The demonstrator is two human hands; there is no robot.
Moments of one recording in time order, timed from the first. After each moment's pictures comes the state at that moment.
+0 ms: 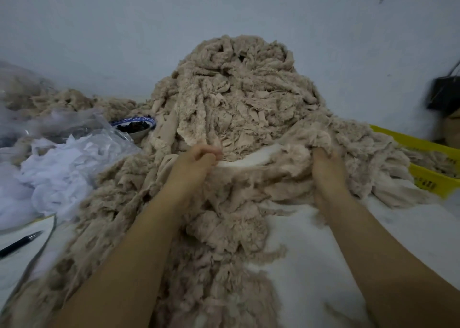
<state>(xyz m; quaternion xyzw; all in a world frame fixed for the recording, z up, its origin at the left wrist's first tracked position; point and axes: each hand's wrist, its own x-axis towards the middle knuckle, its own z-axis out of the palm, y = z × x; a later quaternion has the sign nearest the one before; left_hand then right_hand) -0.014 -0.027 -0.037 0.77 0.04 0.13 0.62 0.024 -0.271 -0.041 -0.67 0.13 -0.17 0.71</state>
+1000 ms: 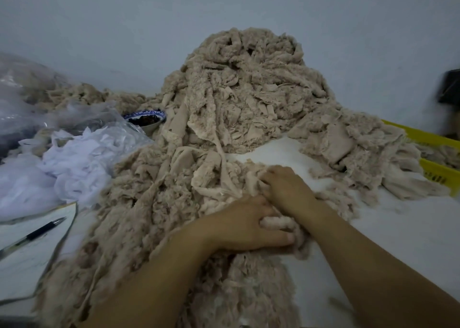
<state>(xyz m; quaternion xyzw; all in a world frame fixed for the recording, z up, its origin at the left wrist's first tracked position) -0.083 -0.071 -0.061 0.92 -0.24 -0.12 0.27 0.005 -0.223 -0.086 -0.97 -0.22 -0.06 0.07</state>
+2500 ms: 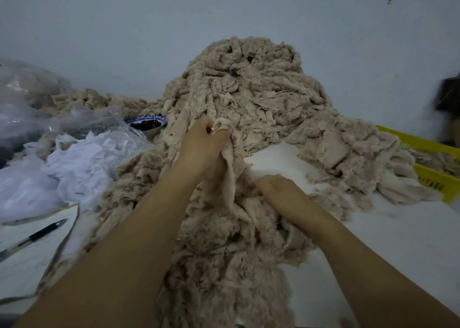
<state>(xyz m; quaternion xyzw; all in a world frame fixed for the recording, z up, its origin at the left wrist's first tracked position) -0.027 -0.033 0.010 0.82 0.03 0.22 0.53 -0.025 -0.224 -0.068 -0.88 -0.21 0.04 0.42</state>
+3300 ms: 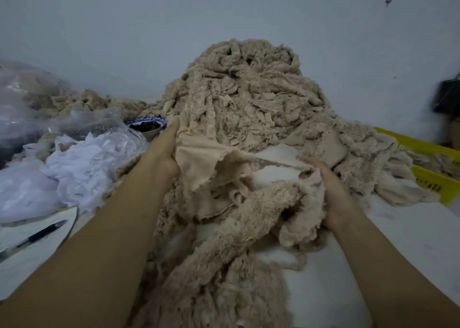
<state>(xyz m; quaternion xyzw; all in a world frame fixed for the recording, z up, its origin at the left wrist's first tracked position) -0.024 0.013 0.017 0.44 0.13 -0.02 0.89 -0.017 -0.277 -0.060 -0.55 0.09 0.09 0.83</state>
